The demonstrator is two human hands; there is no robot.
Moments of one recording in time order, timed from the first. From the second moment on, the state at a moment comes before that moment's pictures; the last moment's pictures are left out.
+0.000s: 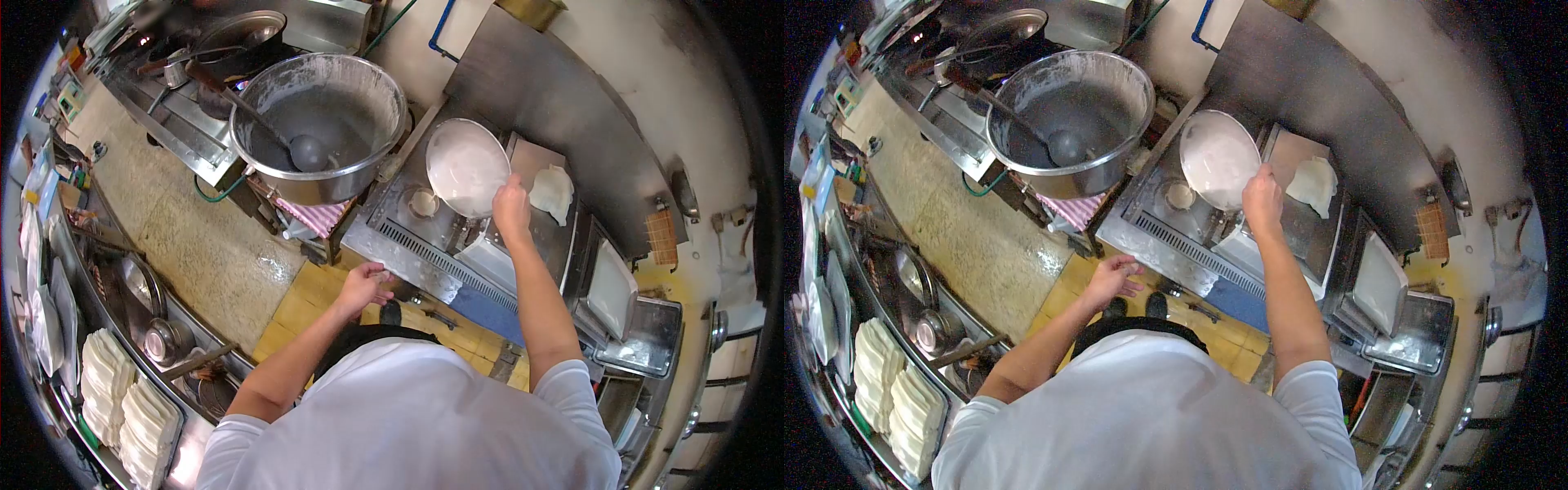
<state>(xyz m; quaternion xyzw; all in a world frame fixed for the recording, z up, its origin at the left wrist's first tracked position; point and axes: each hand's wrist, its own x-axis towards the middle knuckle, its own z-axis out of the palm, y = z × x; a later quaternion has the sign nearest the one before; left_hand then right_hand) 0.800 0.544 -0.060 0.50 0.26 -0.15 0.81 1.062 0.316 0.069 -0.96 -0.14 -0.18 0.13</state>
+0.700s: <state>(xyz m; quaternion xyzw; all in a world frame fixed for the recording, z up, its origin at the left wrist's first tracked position) 0.793 0.553 -0.056 0.50 0.26 -0.17 0.81 1.044 0.321 0.067 -0.96 -0.17 -0.21 0.09</state>
